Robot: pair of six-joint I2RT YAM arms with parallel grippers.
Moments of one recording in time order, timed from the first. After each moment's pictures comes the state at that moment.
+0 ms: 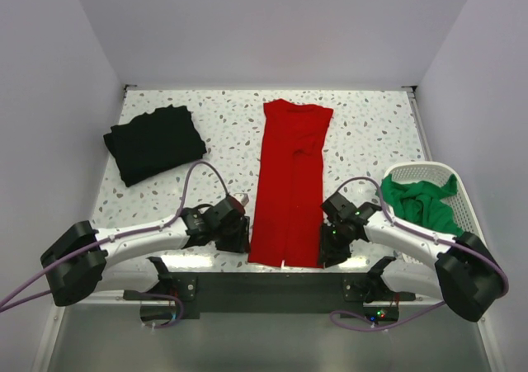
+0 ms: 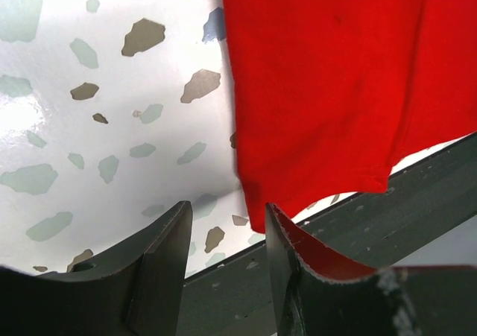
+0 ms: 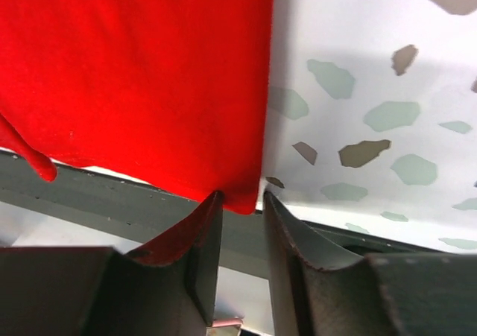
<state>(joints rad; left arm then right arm) -0.97 1.20 0.55 -0.42 0.04 -0.84 0.69 1.15 0.49 -0.74 -0.25 0.80</state>
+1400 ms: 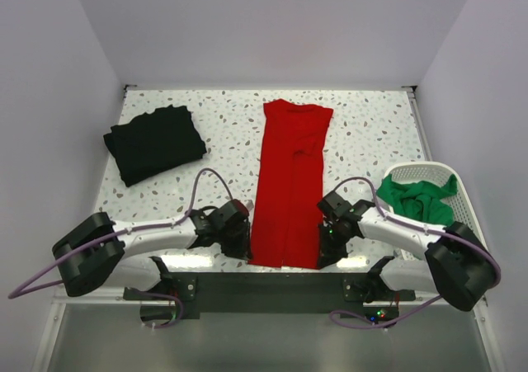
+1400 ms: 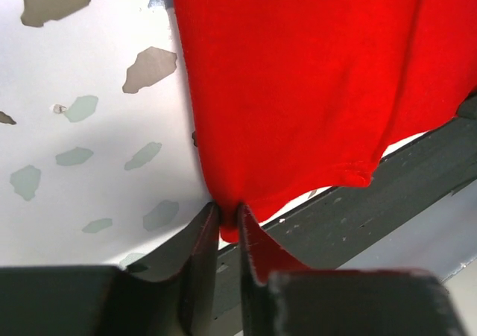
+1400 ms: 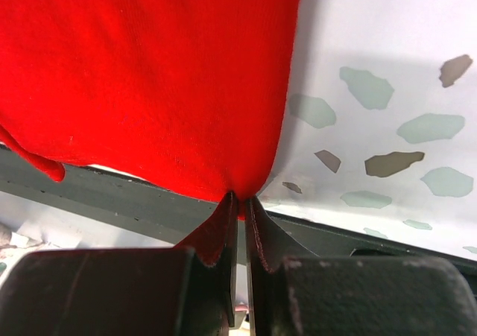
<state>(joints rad) -0.98 1.30 0.52 -0.30 0.18 -0.91 0.69 1.23 0.50 -0.71 -0.30 0.80</state>
